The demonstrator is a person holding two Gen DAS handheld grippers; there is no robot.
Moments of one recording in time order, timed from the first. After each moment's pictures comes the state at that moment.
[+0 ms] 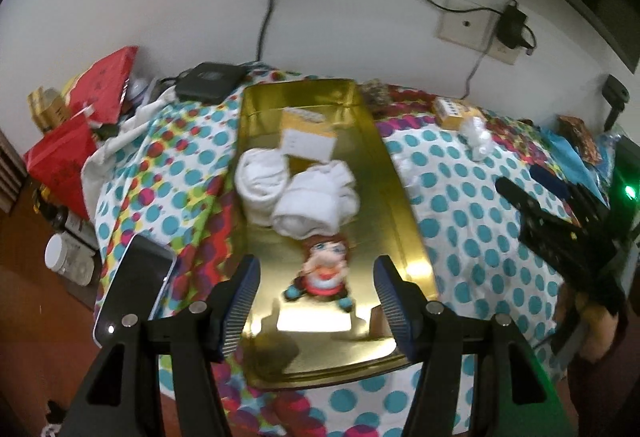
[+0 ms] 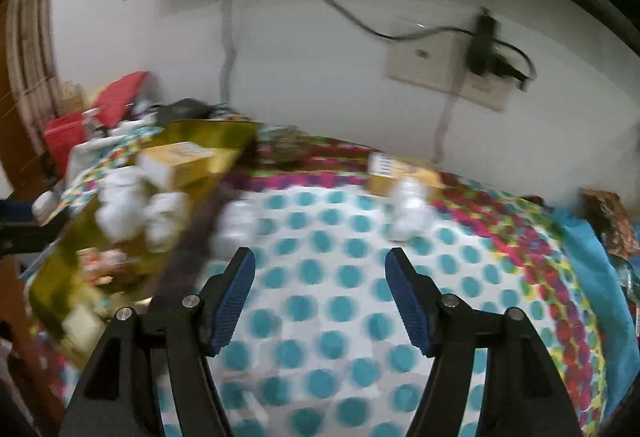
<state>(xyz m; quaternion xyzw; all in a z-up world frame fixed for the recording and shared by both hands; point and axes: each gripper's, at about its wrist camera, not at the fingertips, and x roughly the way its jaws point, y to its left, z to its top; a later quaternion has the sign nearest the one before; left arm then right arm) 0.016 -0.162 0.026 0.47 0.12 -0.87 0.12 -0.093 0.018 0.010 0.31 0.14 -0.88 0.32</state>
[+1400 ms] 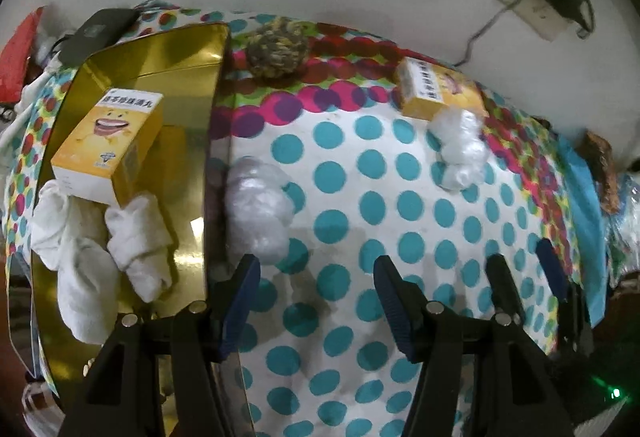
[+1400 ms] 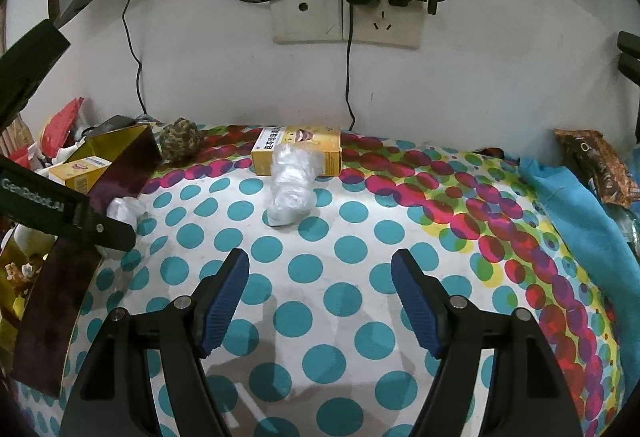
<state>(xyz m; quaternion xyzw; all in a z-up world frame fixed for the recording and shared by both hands) -0.161 -0.097 -0.035 0.58 0.20 -0.79 0.09 -0.165 0.069 -0.035 0.33 0.09 -0.90 0.27</state>
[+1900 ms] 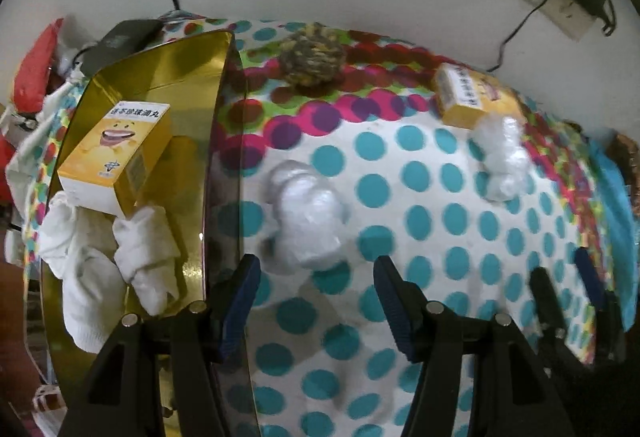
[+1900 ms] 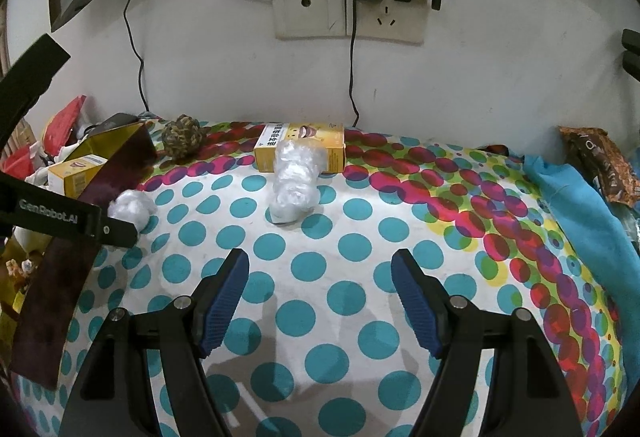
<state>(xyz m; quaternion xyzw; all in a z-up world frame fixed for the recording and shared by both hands) -0.161 -0.106 -0.051 0.57 0.16 -0.79 0.15 -0.166 0.068 -0.038 0.34 0.09 -0.89 0.28</state>
